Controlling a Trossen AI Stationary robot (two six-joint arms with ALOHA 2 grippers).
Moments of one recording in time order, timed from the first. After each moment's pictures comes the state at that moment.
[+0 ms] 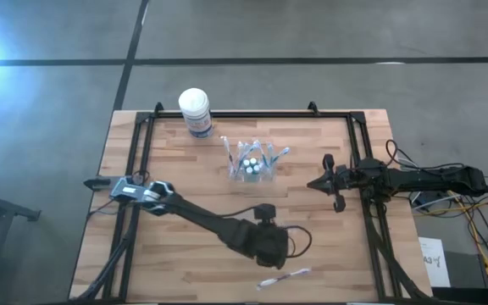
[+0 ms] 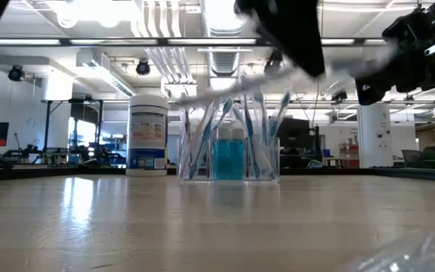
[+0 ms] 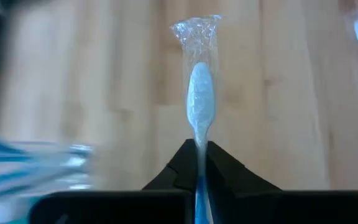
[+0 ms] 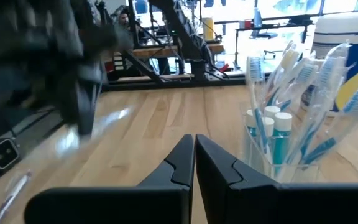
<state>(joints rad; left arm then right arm) -0.41 2.30 2.20 -0.96 -0.54 -0.20 -0.10 0.43 0.01 0.37 -0.21 0.10</state>
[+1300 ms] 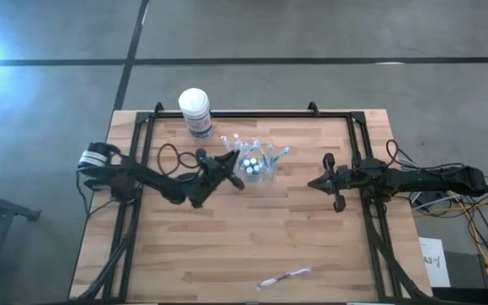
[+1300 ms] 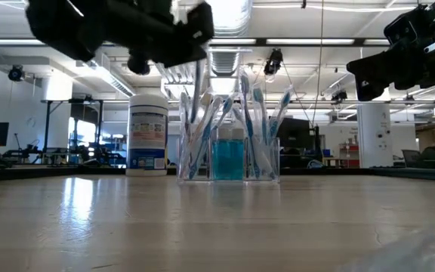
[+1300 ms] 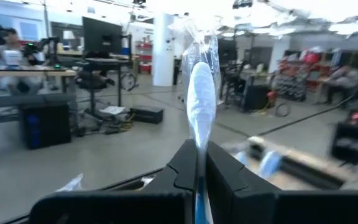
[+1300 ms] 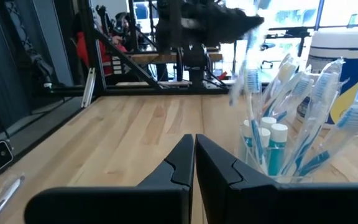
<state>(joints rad) -0.16 1.64 0.72 1.17 -1.05 0.04 -0.10 0.43 0.01 0.40 -0.20 0.07</state>
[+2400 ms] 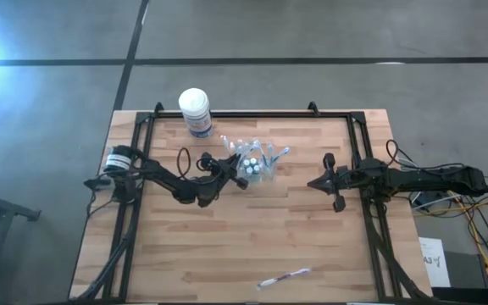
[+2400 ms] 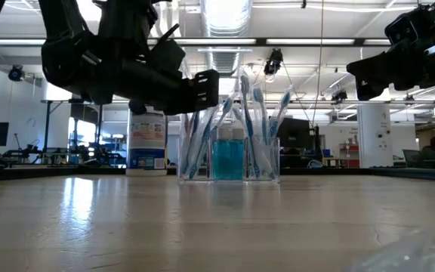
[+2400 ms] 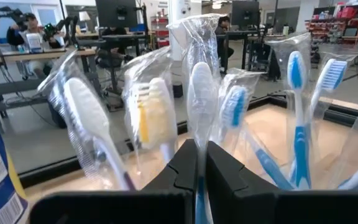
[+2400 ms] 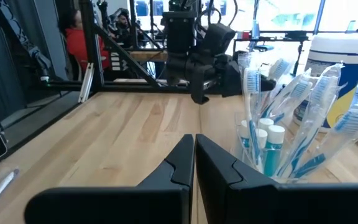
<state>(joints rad) -0.10 1.86 0.69 1.17 -1.07 -0.06 -0.10 0.43 0.01 0.39 -0.20 0.03</state>
